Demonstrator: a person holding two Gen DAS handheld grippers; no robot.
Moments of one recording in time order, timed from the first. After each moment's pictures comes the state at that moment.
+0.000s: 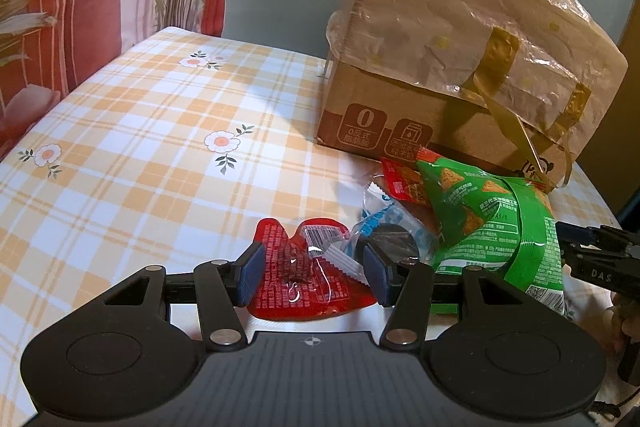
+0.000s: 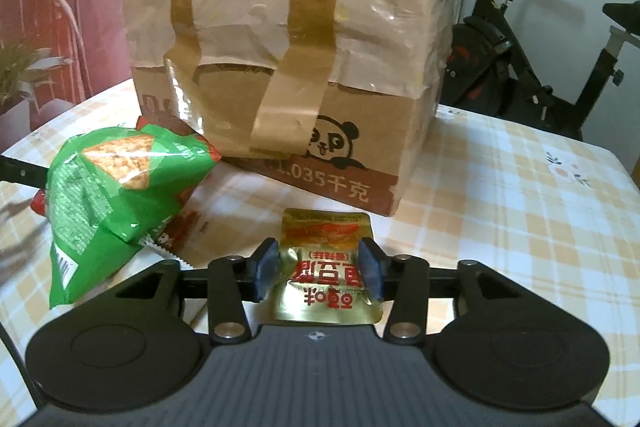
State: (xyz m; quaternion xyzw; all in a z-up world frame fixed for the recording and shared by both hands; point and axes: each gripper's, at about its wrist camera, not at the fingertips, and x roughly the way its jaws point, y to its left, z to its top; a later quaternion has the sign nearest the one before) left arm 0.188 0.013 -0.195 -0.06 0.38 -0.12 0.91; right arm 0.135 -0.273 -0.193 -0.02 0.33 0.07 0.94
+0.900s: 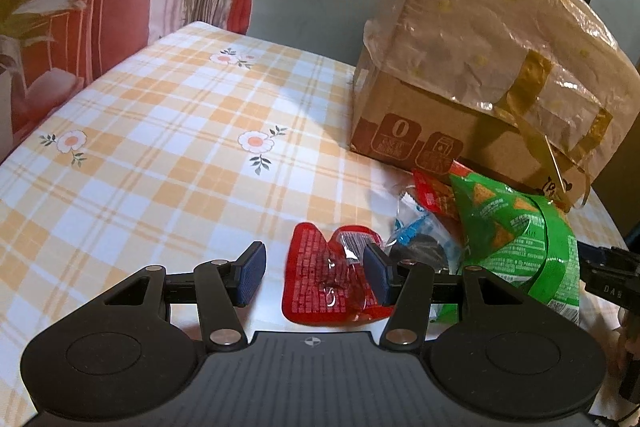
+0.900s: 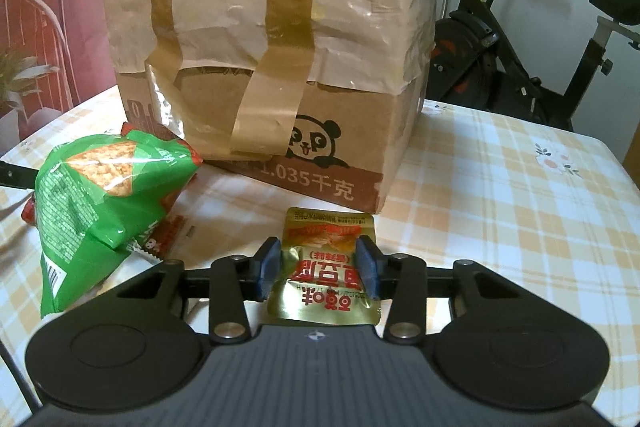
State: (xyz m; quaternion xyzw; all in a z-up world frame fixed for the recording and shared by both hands) left arm 0.193 0.029 -0.200 -0.09 0.38 -0.09 0.91; right arm 0.136 -0.276 -0.193 -0.01 0.33 0.06 0.94
